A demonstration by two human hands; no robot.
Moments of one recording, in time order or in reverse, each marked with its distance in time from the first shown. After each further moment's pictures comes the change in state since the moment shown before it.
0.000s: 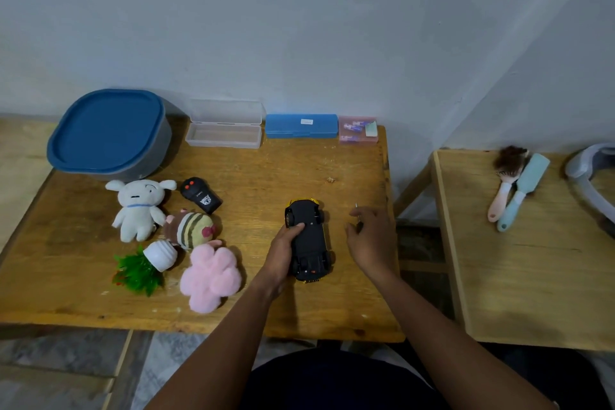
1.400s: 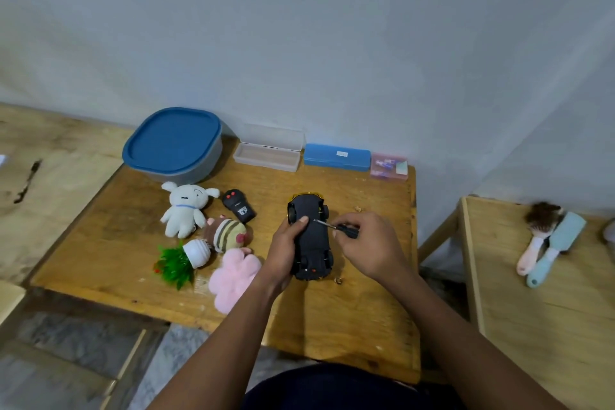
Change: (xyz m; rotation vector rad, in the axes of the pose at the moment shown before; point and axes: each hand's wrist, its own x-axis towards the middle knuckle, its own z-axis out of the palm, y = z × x) left_hand -0.030 0.050 -0.014 -0.068 0.064 0.279; right_hand -0.026 -0.105 -0.075 0.143 -0.245 -0.449
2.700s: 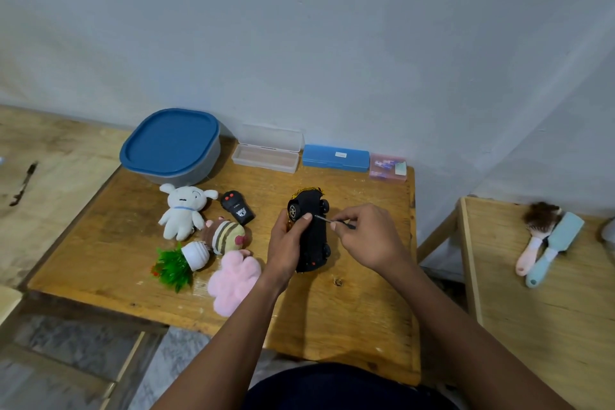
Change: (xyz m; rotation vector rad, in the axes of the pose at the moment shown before) left_hand -0.008 0.012 0.011 0.128 0.091 0.200; right_hand 0.011 -0.011 -0.009 -0.018 -0.013 0.030
